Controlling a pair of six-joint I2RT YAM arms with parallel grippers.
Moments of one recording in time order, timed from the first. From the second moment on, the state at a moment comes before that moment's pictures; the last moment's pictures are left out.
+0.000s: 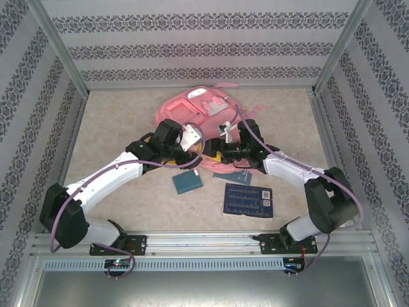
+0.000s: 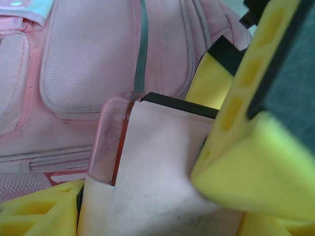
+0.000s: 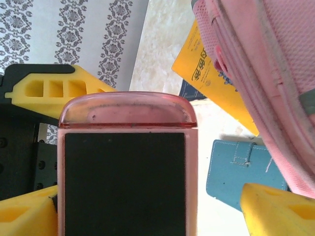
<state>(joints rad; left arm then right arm) -0.63 1.38 1.09 -0.47 0.23 0.18 0.48 1.50 0.84 0.11 -0.84 0.82</state>
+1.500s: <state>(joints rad) -0.64 2.07 1.92 -0.74 0.31 -0.09 0.25 0.83 0.65 -0.22 -0.19 0.76</state>
